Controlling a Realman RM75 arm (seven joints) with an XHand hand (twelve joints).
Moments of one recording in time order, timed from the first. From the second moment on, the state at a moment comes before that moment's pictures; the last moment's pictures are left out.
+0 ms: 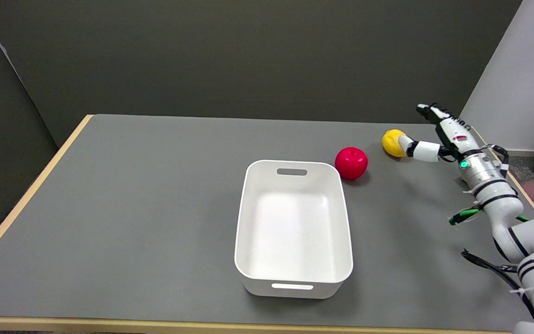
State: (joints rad) arm 0.14 -1.09 -1.00 0.89 2.57 -0.56 -1.73
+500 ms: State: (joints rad) arm 0.30 -1.06 -1.15 0.68 2.57 -0.41 -1.83
